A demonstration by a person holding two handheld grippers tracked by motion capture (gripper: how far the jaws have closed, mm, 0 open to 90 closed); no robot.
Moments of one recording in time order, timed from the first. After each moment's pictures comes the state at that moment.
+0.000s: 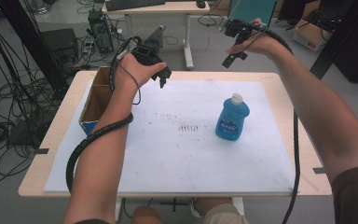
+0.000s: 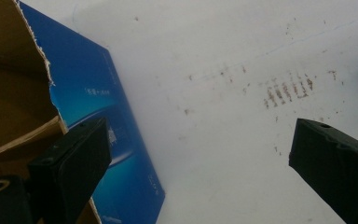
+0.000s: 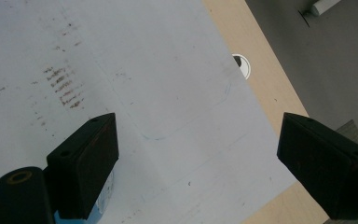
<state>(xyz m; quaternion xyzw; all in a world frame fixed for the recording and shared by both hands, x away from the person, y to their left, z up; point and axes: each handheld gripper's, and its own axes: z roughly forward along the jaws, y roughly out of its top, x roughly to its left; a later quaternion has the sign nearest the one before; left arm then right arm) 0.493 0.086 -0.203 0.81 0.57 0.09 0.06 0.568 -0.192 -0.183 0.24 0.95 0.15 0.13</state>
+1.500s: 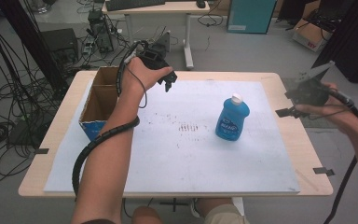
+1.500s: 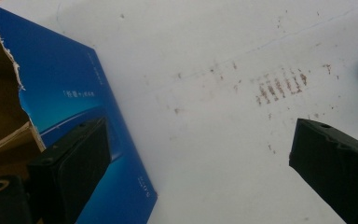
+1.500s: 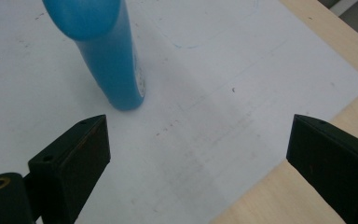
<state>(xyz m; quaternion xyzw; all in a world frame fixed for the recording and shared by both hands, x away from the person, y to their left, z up) 0.491 0.071 -0.214 0.82 0.56 0.08 0.05 0.421 -0.378 -0.290 0.29 0.90 0.31 0.12</state>
